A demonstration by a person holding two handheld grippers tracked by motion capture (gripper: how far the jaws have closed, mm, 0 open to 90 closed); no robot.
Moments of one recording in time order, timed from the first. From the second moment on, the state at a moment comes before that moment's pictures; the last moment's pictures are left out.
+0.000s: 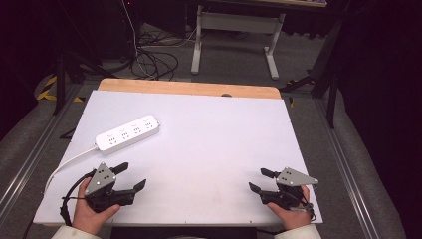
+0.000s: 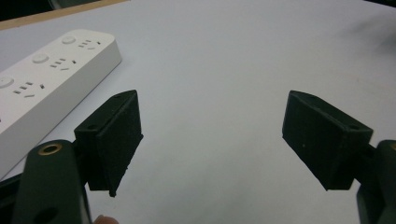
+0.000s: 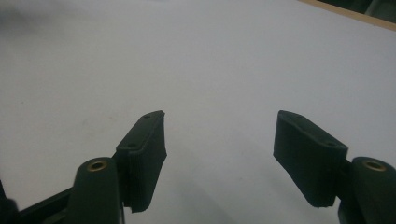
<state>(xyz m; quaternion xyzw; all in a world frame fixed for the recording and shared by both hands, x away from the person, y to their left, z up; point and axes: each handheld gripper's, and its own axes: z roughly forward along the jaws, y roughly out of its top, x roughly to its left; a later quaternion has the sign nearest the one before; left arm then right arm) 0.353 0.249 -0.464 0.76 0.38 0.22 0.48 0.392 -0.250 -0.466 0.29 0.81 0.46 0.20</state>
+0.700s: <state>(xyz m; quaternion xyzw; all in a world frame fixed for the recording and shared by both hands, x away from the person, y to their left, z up) 0.350 0.251 -0.453 0.78 0.37 0.21 0.46 0.391 -0.249 -0.466 0.29 0.82 0.46 0.20</state>
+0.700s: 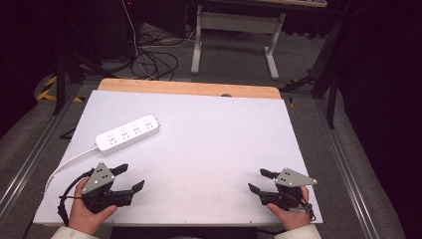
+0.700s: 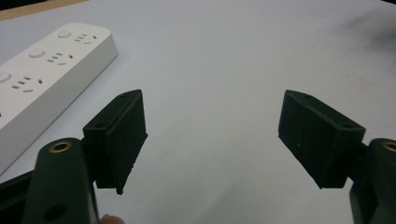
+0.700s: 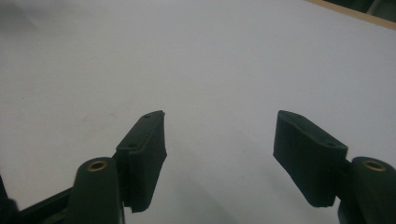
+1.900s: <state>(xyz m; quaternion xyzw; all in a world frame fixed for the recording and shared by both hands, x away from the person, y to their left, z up) 0.382 0.268 -0.384 0.80 0.38 0.21 0.42 0.393 -0.247 -0.469 0.29 0.82 0.45 0.20</state>
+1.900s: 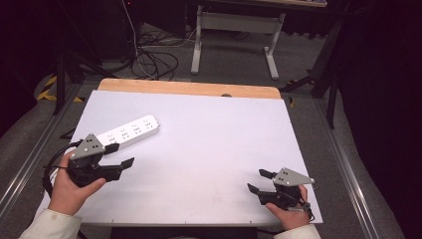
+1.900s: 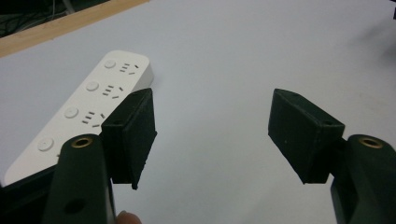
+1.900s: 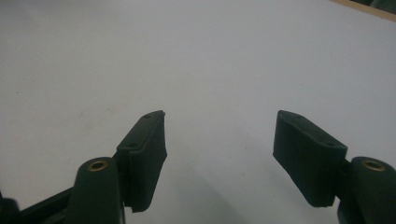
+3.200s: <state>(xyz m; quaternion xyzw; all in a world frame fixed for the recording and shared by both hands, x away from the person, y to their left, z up) 0.468 0.303 -0.388 0.77 0.49 0.23 0.33 0.395 -0.246 -0.470 0.29 0.83 0.45 0.19</state>
